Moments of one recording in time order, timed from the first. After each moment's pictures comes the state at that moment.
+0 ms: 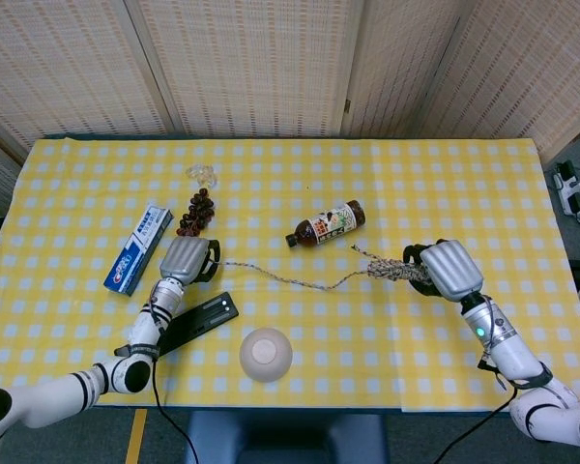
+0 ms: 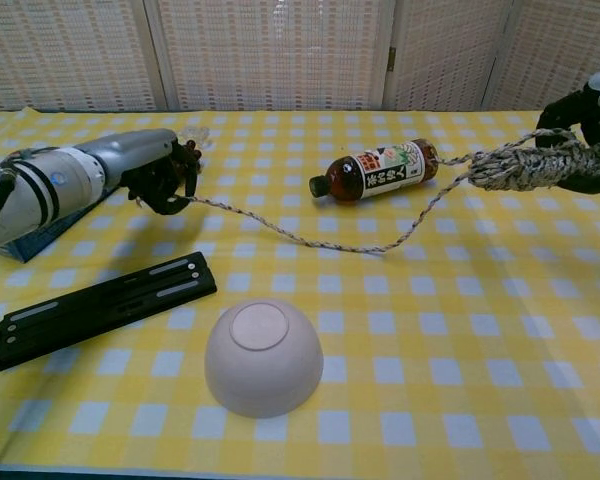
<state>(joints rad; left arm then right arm) -0.83 -1.63 -0.27 -1.25 0.96 0.87 0.30 0.56 -1.24 0.10 -1.45 -1.45 1.06 0.01</state>
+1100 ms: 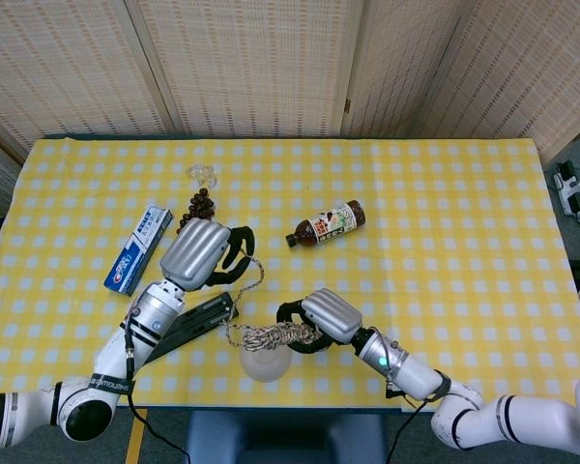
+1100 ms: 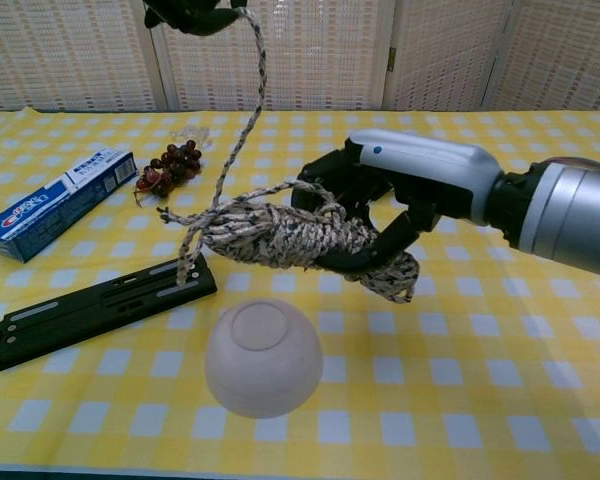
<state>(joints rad) -0.89 -1.21 -0.40 -2.04 0.93 1.05 0.41 0.76 -1.49 0.10 -1.62 -1.54 0.92 0.33</state>
